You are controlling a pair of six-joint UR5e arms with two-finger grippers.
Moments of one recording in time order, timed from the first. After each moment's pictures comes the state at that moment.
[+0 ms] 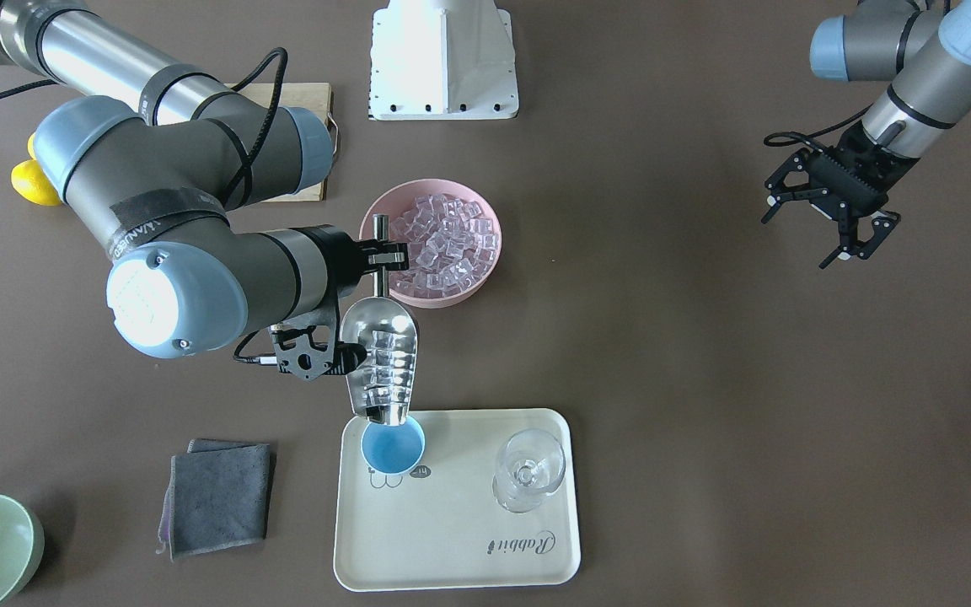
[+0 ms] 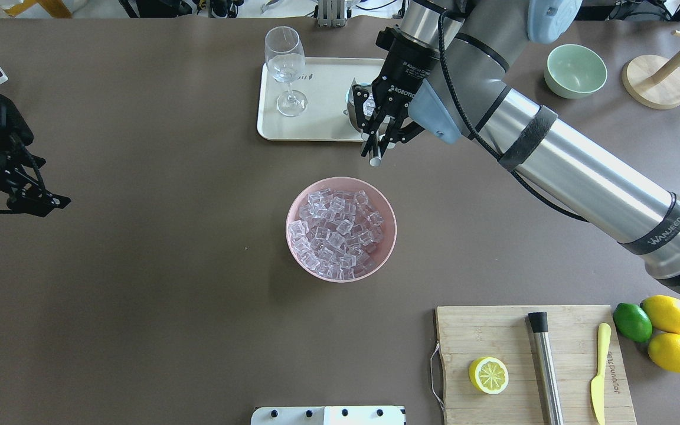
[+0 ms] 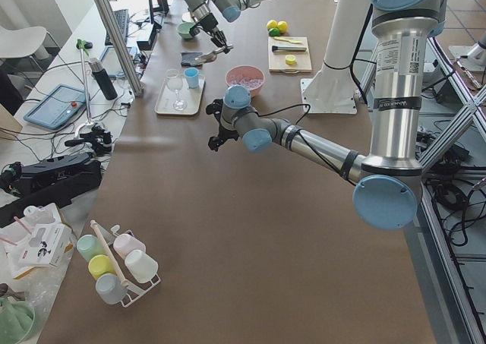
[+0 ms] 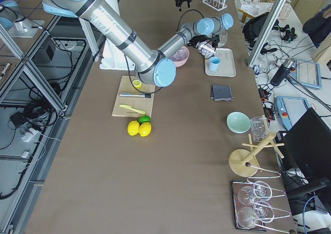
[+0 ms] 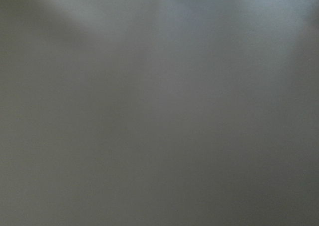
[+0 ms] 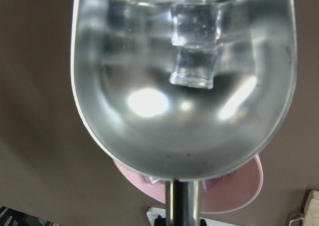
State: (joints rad) left arm -0.97 -1.56 -1.90 -2.12 -2.15 -0.08; right arm 0.89 -0.65 1.31 -1.99 2.85 0.66
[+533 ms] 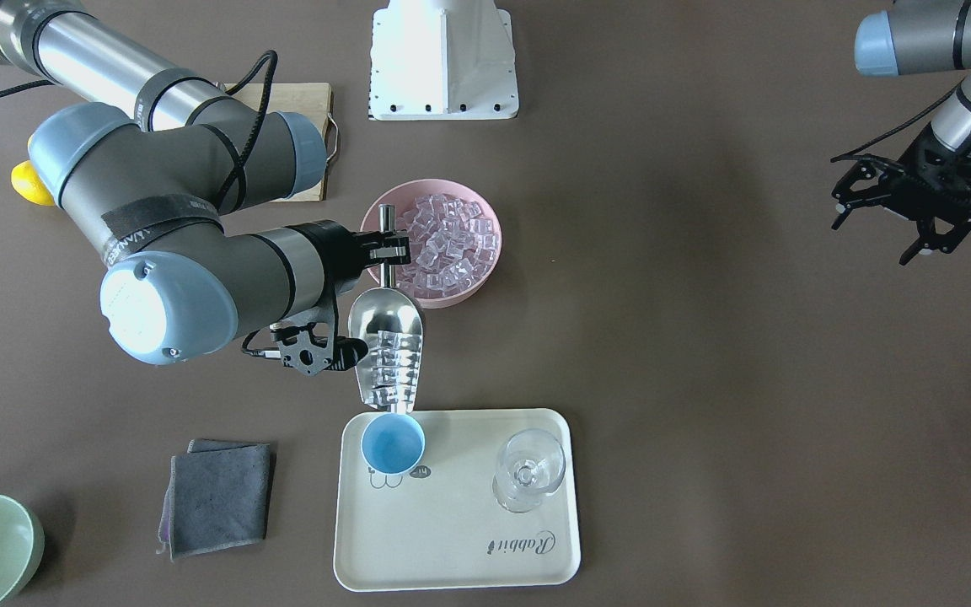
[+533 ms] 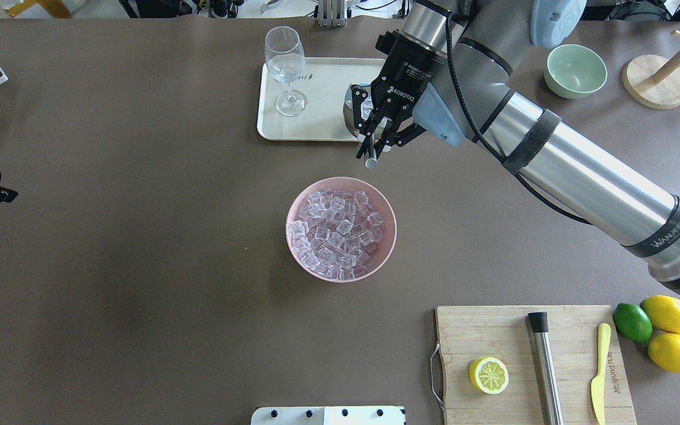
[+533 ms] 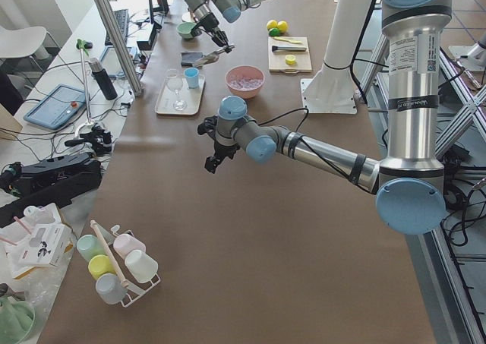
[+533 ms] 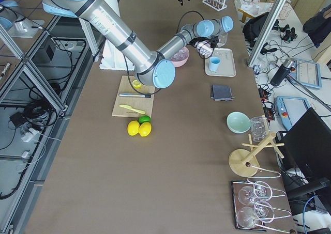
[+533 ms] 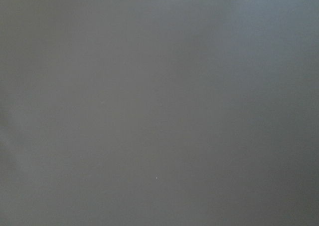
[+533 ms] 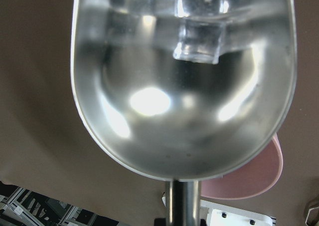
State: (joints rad) left arm -1.07 -1.51 -1.90 -1.98 -2.15 -0.08; right arm 0.89 -0.66 1.31 -1.98 2.93 0.66
